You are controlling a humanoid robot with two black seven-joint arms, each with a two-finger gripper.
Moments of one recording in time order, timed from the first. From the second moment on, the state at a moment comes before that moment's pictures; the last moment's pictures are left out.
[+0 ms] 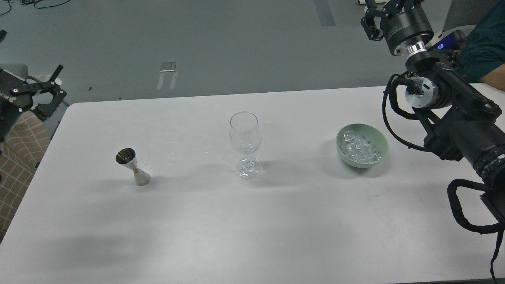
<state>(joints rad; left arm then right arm) 0.11 0.53 -1.88 -1.68 -0.01 -0.12 0.29 0.99 -0.17 0.92 0.51 -0.39 0.26 0.48</state>
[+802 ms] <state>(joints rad) 0.44 -0.01 -1.92 -1.73 0.02 -0.12 0.49 0.99 -0.18 0.91 0.50 -0.40 0.26 0.48</state>
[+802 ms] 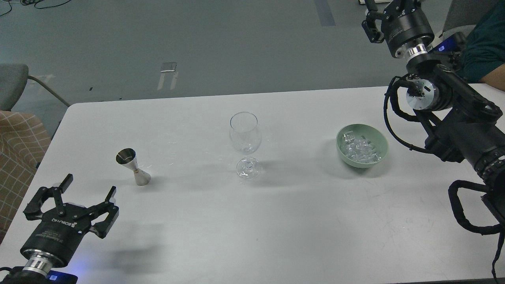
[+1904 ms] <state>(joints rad) 0.12 -0.04 -1.82 -1.35 0.05 -0.04 0.40 0.98 -0.20 0.85 0.50 -0.39 0.25 0.48</state>
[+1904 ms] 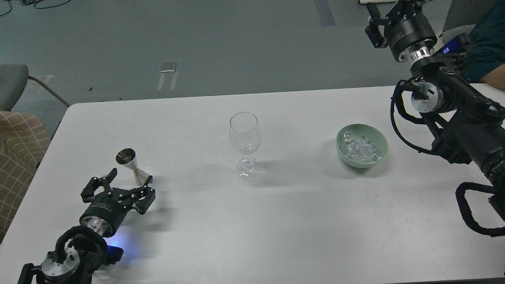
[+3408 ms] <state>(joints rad) -0.04 -0.04 -1.81 -1.17 0.07 -0.05 0.30 0.97 -0.22 0.85 0.50 -0.39 0.25 0.48</state>
